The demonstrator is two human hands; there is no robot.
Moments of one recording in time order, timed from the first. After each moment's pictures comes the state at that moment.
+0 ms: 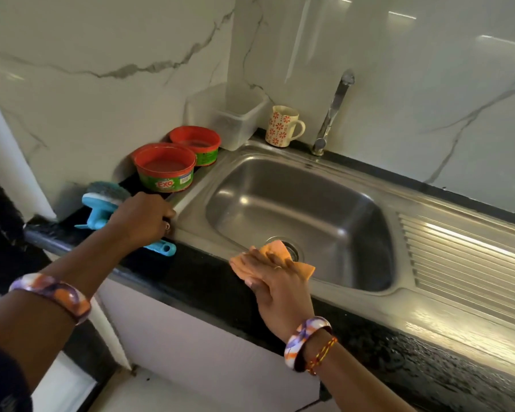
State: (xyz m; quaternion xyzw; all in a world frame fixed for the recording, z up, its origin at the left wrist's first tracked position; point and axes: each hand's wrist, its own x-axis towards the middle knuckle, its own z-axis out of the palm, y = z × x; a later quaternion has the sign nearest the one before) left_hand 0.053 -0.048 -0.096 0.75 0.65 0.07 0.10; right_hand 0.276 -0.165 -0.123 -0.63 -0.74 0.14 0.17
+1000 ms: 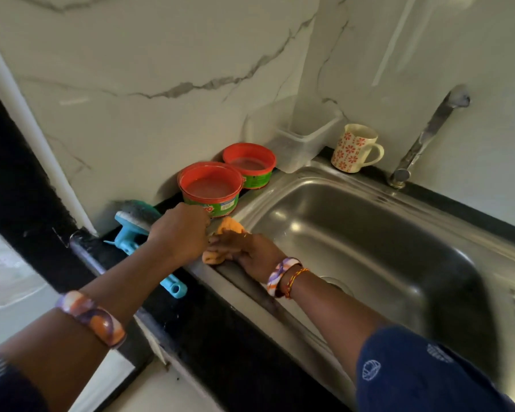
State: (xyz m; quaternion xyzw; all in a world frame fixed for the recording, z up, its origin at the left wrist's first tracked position) left_hand 0.074 -0.015 -0.090 0.65 0.76 0.07 0.08; right_hand 0.233 0.027 -0.152 -0.31 -0.87 0.31 0.22
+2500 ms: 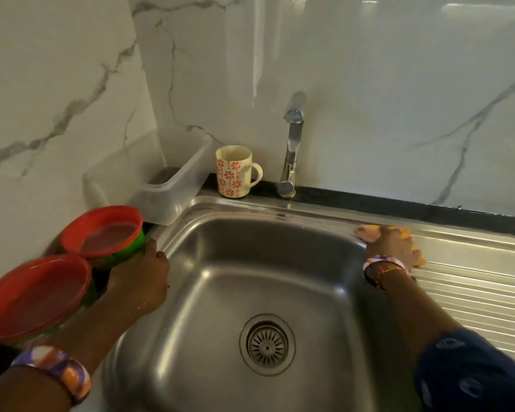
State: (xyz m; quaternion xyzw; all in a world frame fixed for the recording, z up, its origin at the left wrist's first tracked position) left_hand 0.185 0.113 -0.103 0.79 0.60 -0.12 -0.08; right_hand 0.560 0.088 -0.129 -0.93 -0.32 0.05 0.18
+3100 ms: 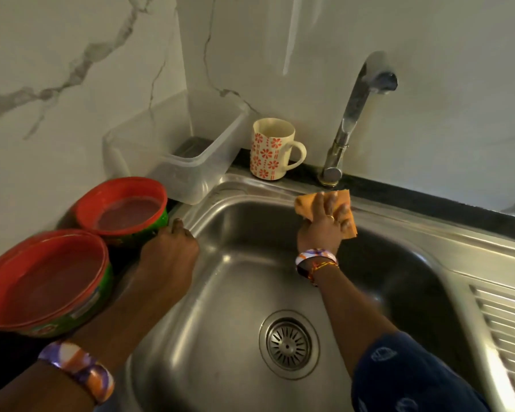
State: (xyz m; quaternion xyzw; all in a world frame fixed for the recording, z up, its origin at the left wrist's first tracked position) left_hand 0.192 0.124 -0.116 0.78 0.58 -0.14 -0.19; right_hand 0.414 0.175 -0.172 -0.82 -0.50 0.06 0.29
